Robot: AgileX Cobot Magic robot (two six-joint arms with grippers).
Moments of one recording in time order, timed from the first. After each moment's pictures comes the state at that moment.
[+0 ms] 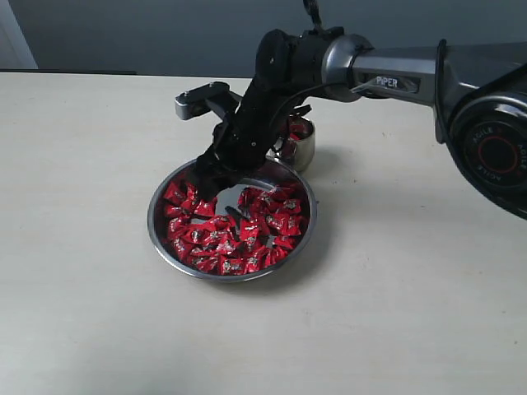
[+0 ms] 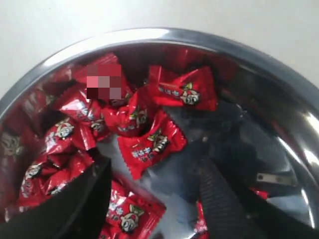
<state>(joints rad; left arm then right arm) -0.09 0.00 0.00 0.04 0.24 -0.06 0.60 2.33 -1.82 0.46 0.90 -0.52</state>
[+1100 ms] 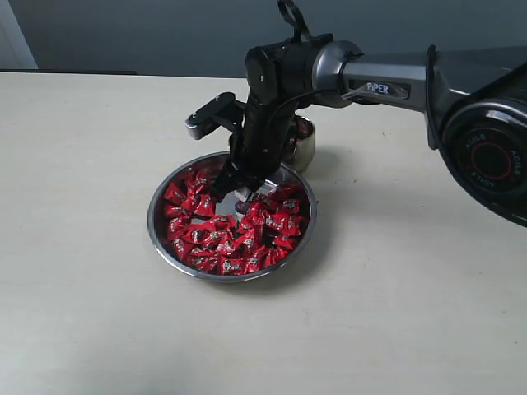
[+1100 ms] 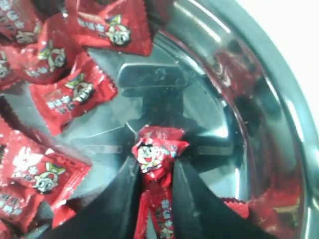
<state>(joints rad) -0.09 0.00 0.00 0.04 0.24 -0.06 0.63 2.33 -1.82 0.14 0.93 -0.38</state>
